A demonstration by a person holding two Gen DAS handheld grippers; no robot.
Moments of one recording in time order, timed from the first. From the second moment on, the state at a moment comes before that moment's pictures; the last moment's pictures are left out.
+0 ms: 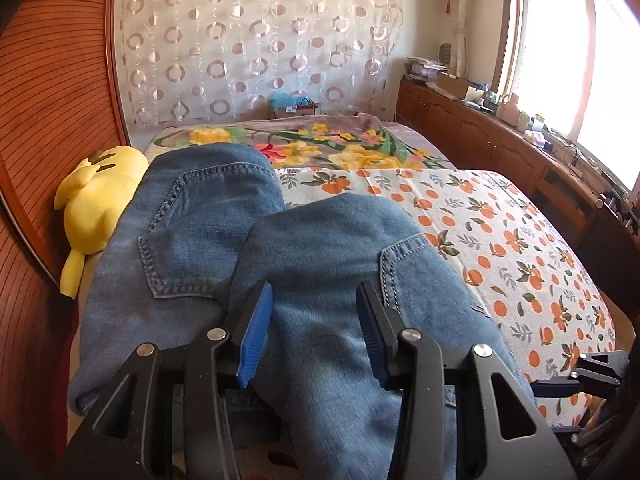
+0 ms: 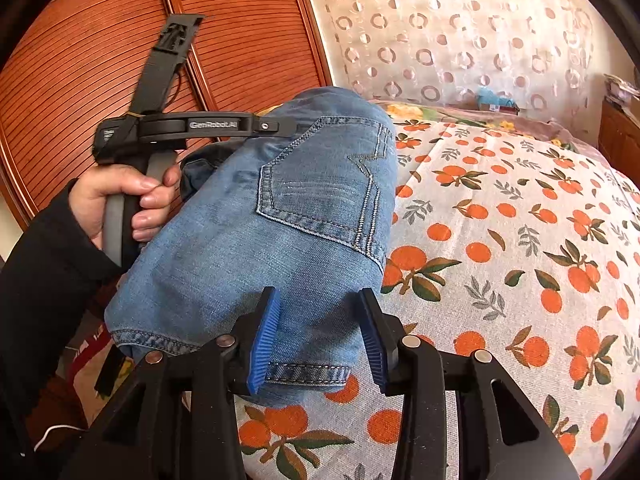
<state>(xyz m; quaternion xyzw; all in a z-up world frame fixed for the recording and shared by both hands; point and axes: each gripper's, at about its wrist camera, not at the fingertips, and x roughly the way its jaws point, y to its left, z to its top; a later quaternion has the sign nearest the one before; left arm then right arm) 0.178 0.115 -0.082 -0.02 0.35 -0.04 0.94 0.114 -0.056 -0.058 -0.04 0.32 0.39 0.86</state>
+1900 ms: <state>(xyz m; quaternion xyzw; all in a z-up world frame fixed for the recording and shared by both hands) 0.115 0.114 -0.138 -0.16 0.39 -0.11 0.90 0.222 -0.010 -0.057 -0.01 0.37 0.43 0.82</state>
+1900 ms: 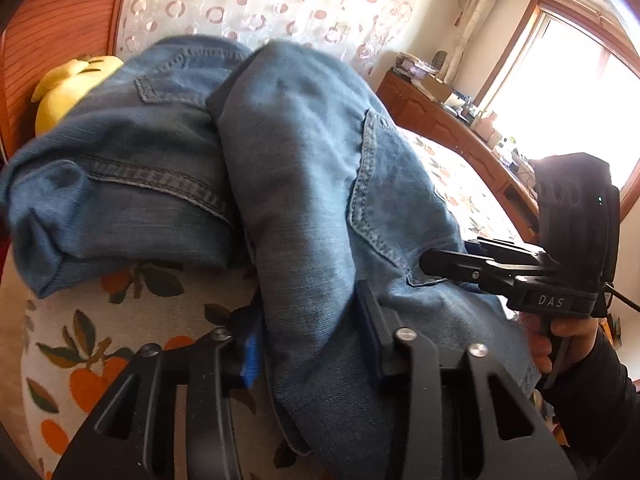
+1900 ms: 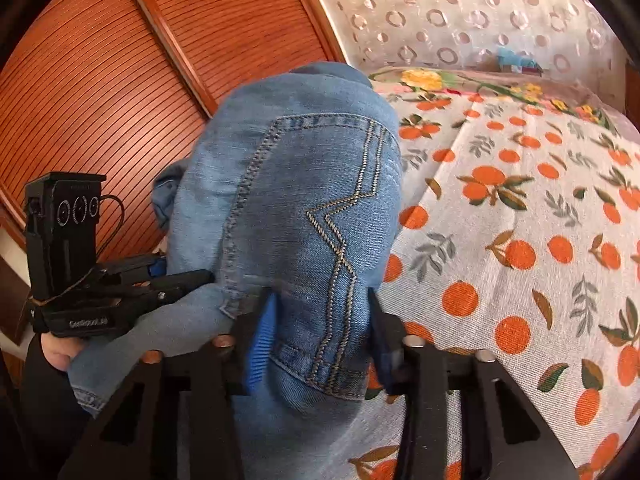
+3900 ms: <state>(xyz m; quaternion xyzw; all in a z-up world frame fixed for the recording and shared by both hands) 0.156 0.310 0.054 -0.11 0.27 0.01 0.96 0.291 0.177 0.092 -0.03 0.16 0.55 0.82</state>
